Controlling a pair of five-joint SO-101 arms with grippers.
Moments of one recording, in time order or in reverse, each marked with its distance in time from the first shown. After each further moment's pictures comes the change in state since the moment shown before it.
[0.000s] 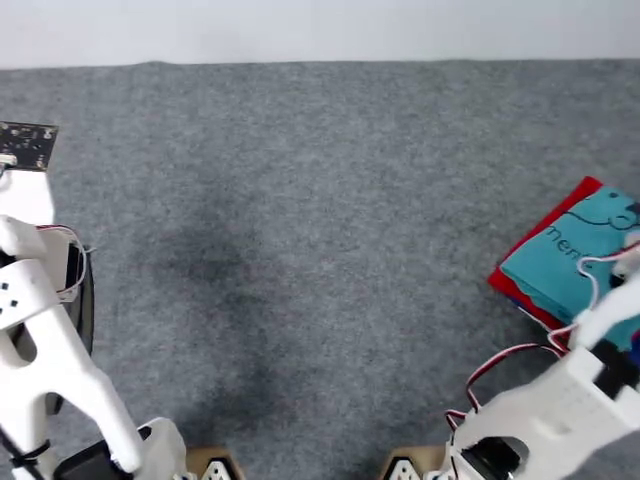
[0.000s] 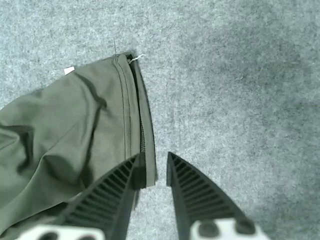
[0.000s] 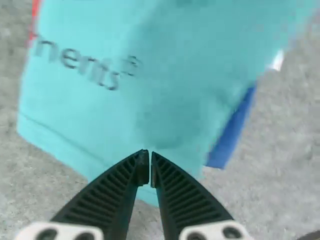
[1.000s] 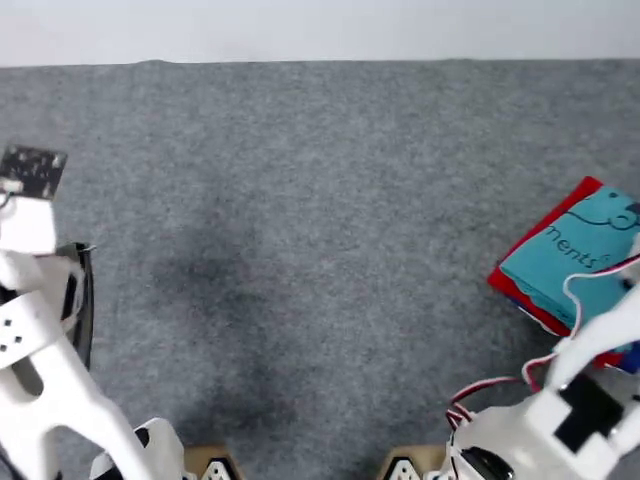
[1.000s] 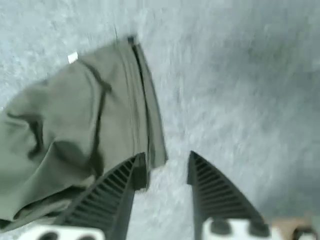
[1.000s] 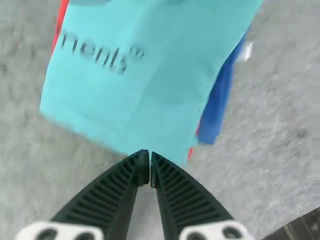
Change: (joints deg) left arm -5.5 -8.8 9.1 0.1 -11.1; right arm -1.8 -20.3 13.4 0.4 0.0
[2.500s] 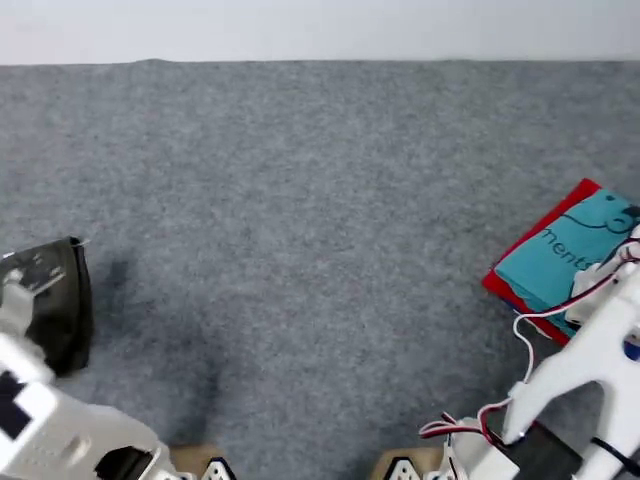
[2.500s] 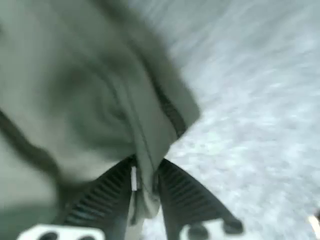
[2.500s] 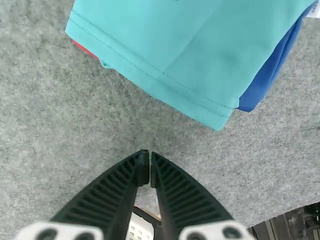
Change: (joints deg) left arm -19.7 41.1 3.3 -16.8 -46.6; right arm -3.6 -17.1 22.3 0.0 5.8
